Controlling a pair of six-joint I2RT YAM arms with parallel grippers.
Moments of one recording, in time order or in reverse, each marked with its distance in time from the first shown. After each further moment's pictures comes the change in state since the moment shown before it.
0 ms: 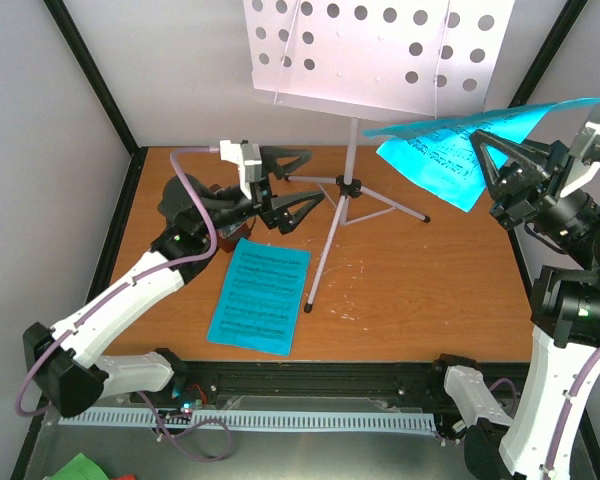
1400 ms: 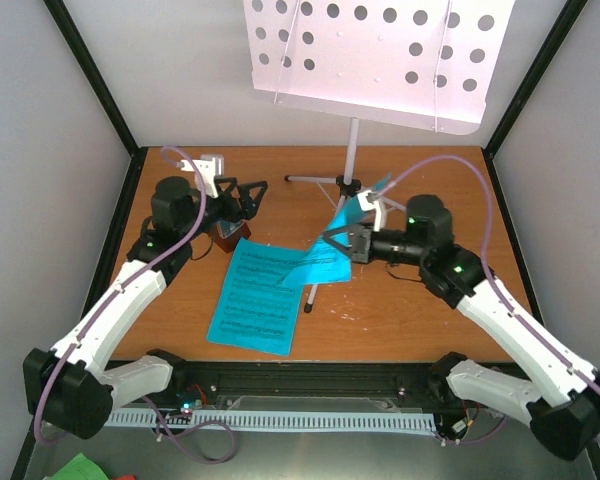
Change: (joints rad) left arm 0.335 -0.078 -0.189 -0.459 -0.291 -0.092; right arm 0.782 0.093 -0.644 -0.217 0.374 -0.072
